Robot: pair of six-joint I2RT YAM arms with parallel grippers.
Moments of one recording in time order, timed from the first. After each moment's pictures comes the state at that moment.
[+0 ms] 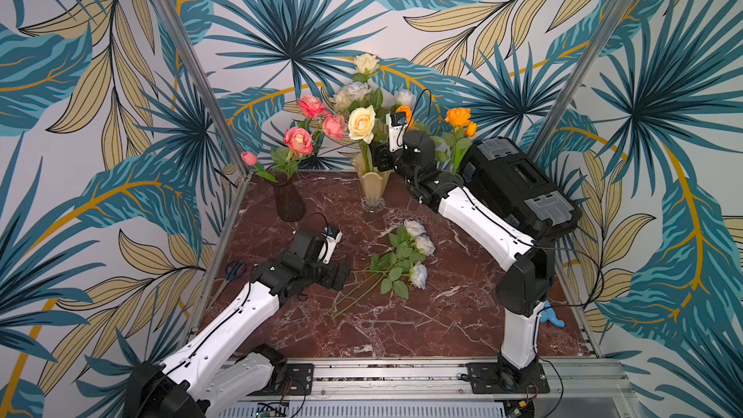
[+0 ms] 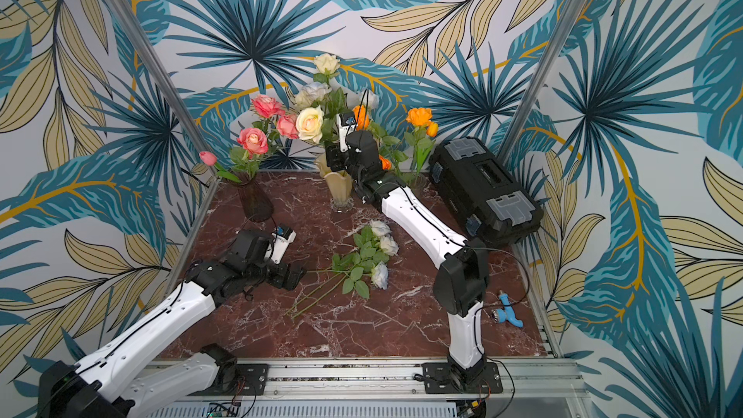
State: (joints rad) left arm -0.47 1.06 0.82 -0.66 0.08 -0.07; right arm 0.60 1.90 1.90 -0.11 0.17 0.14
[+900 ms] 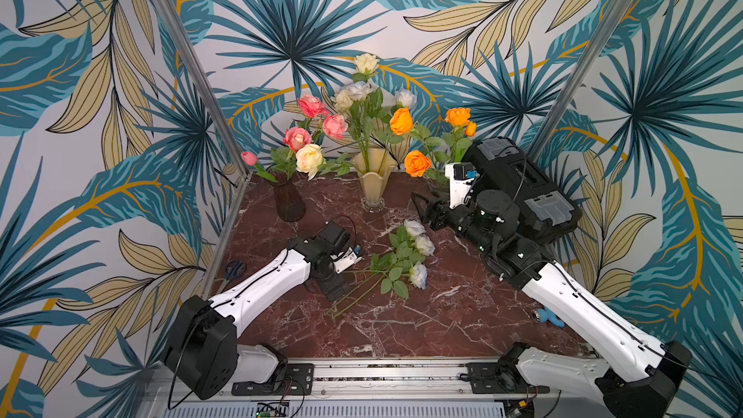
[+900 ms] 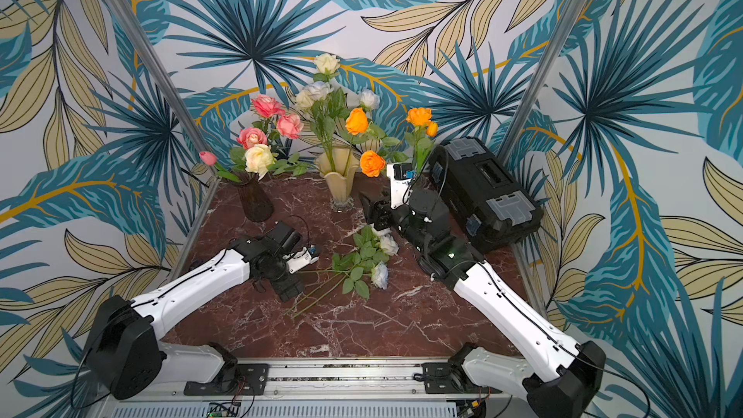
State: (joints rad) left arm -0.55 1.37 0.97 -0.93 -0.07 0.42; right arm 0.61 1.13 1.12 -0.13 0.05 0.29
